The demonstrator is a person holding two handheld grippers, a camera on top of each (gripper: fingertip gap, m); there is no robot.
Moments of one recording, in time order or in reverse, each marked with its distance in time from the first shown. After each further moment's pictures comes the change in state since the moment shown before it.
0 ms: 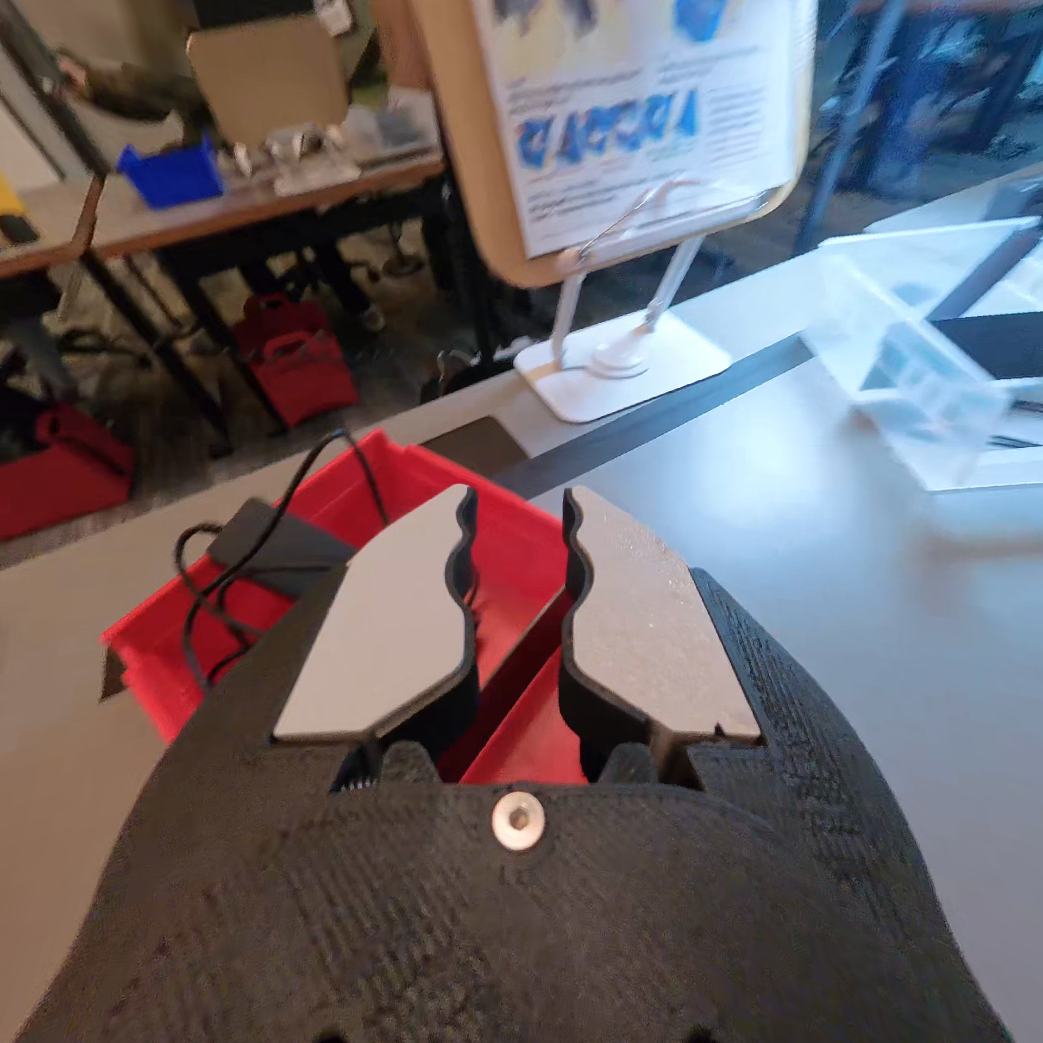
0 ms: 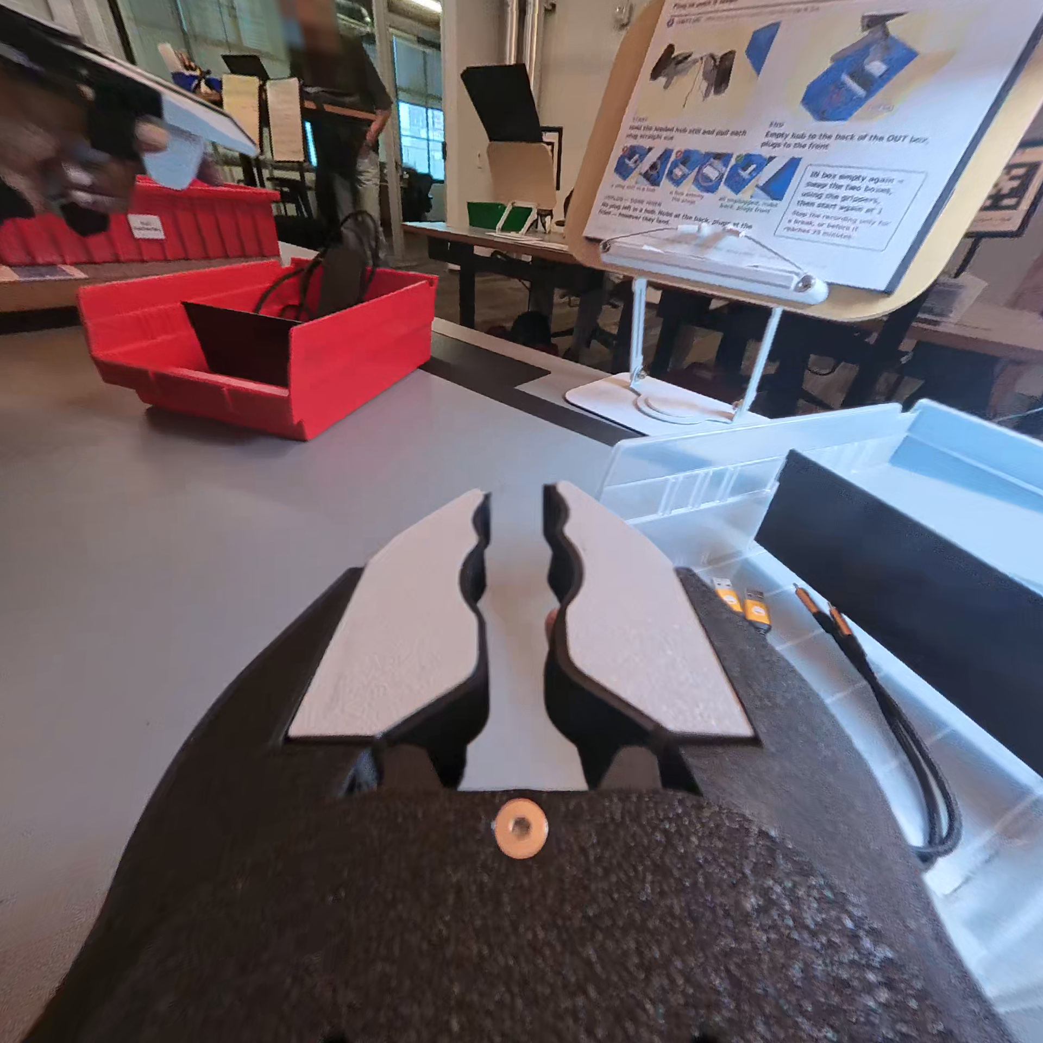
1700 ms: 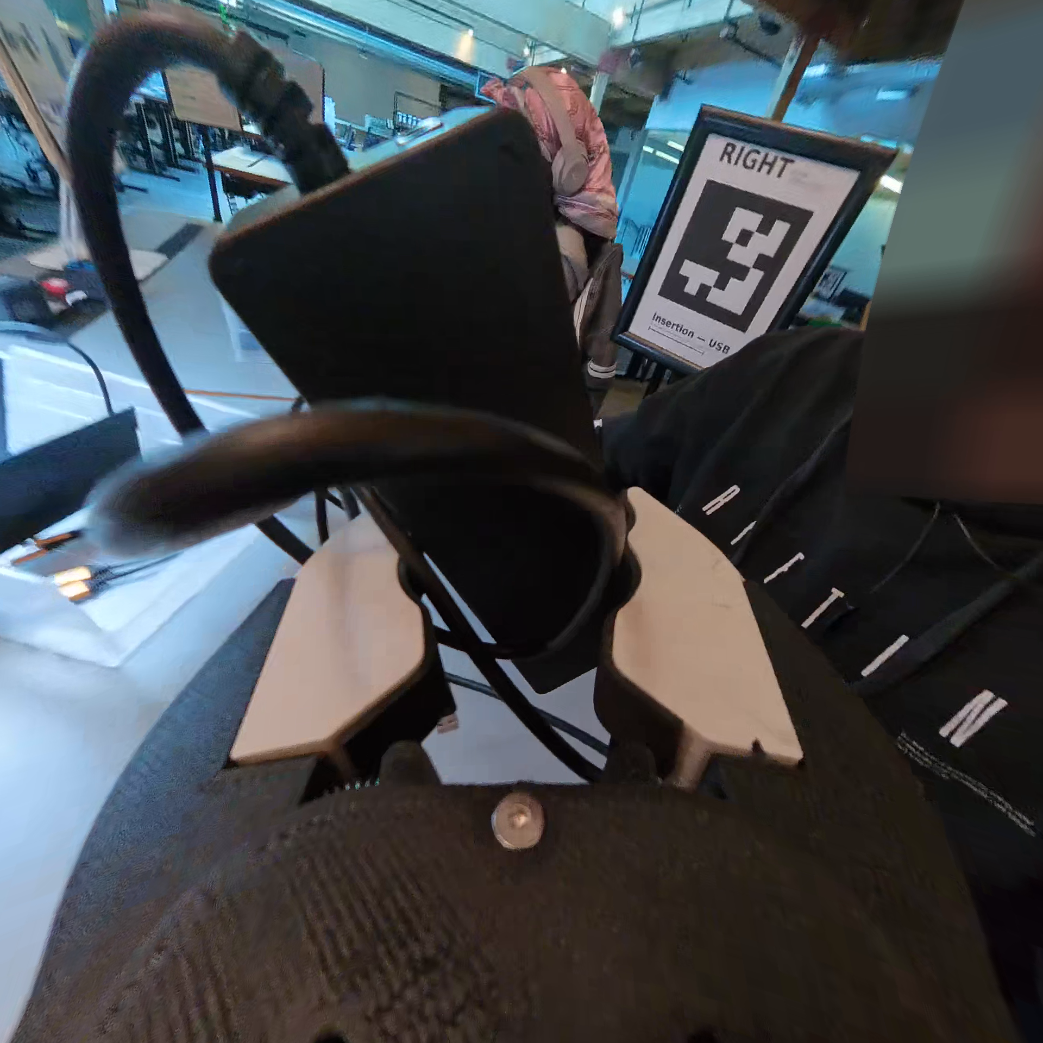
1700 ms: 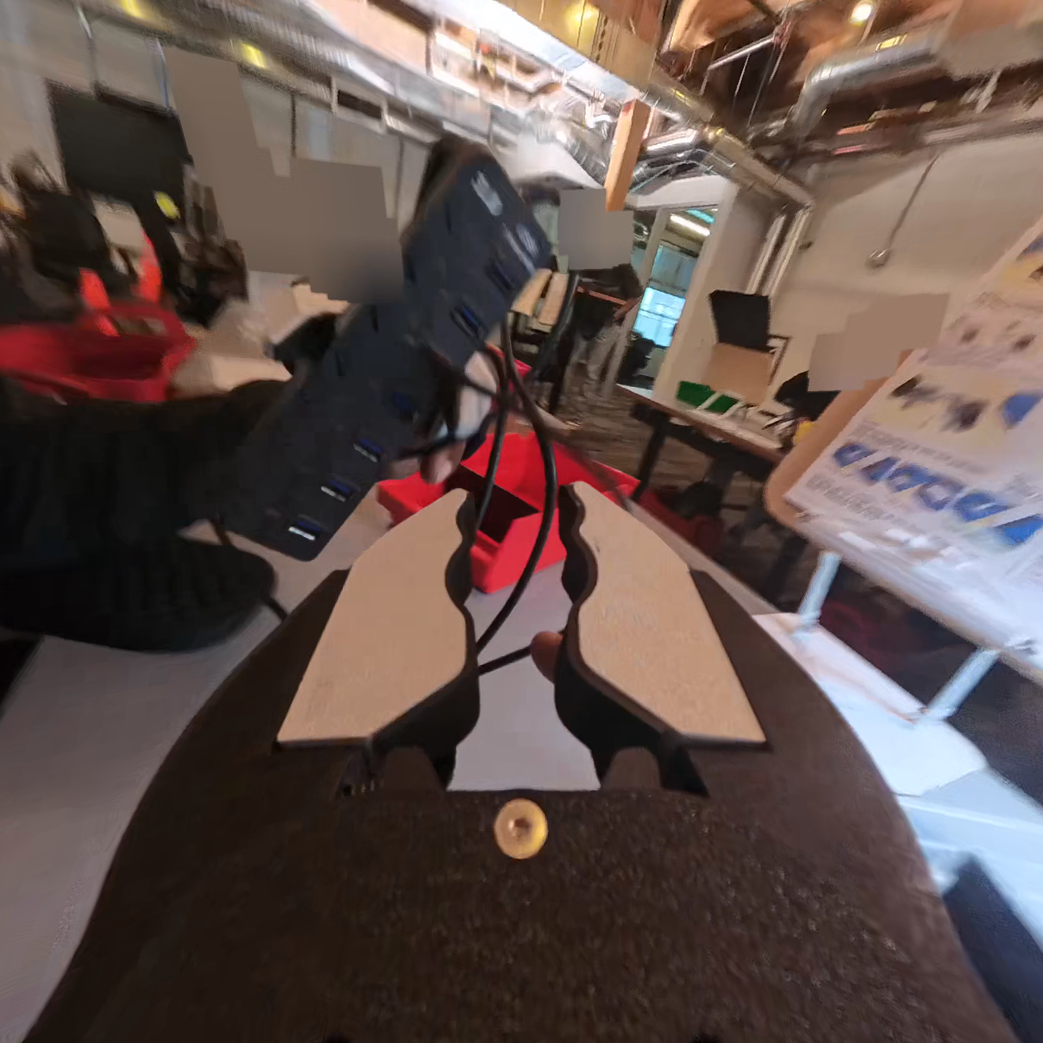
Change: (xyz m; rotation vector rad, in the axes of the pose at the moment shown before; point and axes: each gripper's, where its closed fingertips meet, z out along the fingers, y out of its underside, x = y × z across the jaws) left arm 0.322 -0.039 -0.095 0.098 1.428 0.011; right arm -0.086 -0.121 -0.010 0.256 -0.429 -0.165
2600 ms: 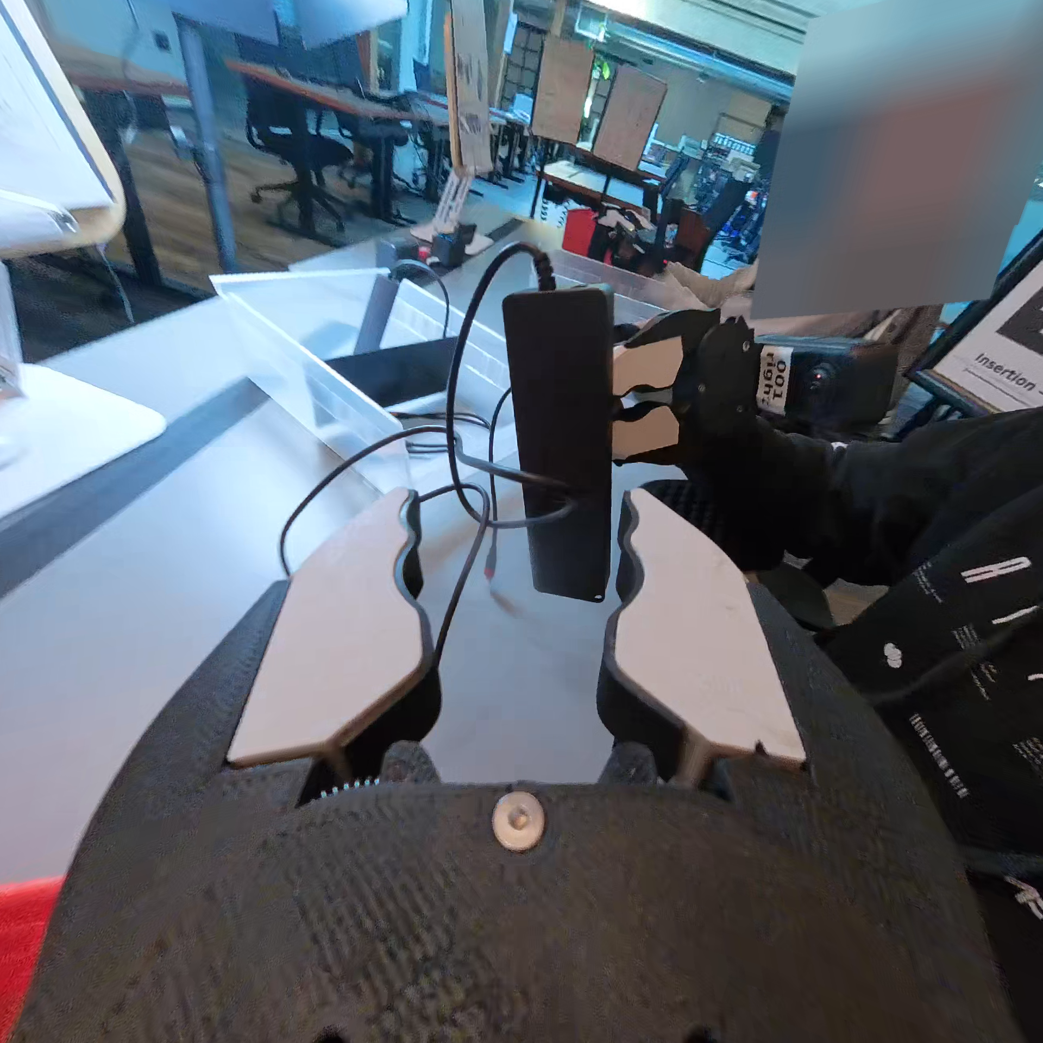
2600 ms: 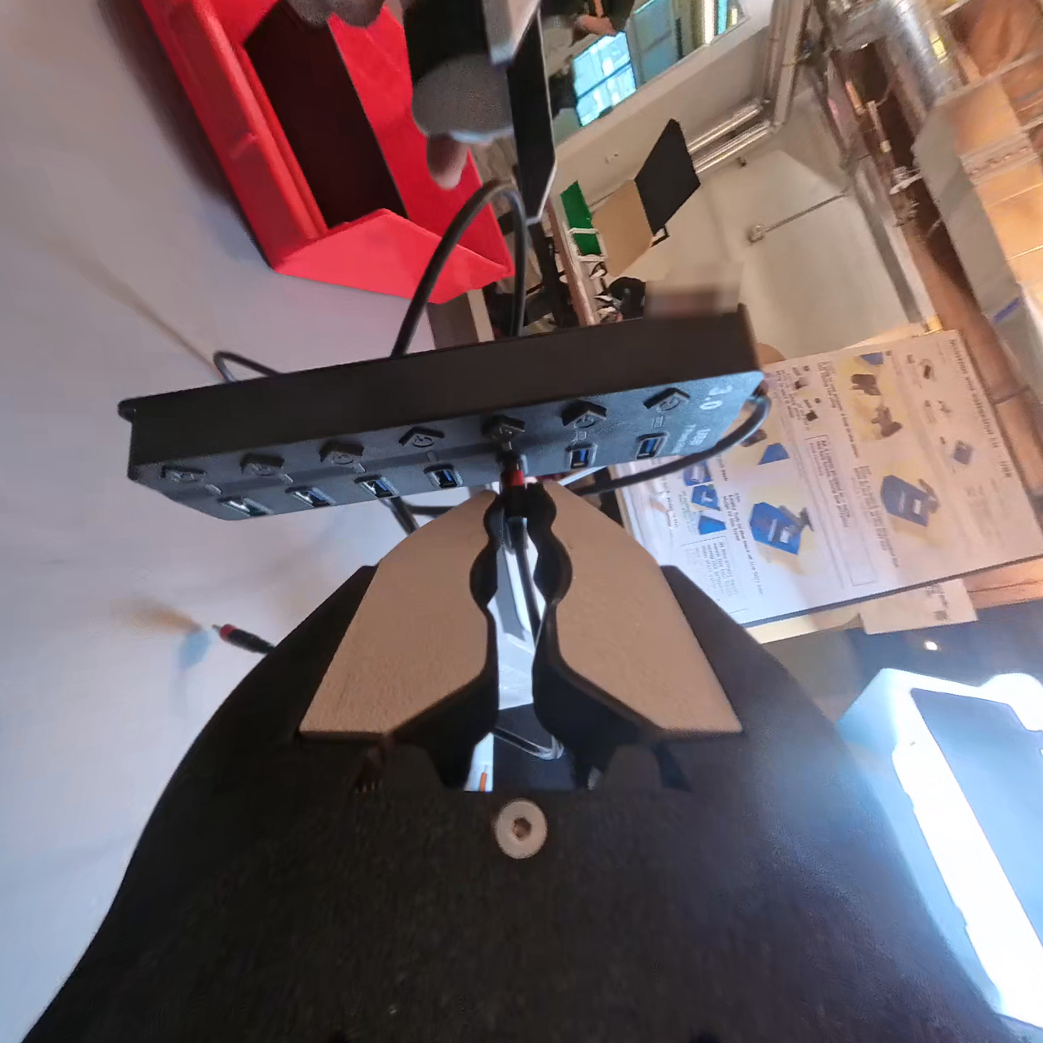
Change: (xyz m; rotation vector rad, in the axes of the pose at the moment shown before) left arm -0.080 0.024 -0.076 0.028 -0.519 -0.071; right arm 0.035 0.075 0.013 -0.490 0.170 -0.818
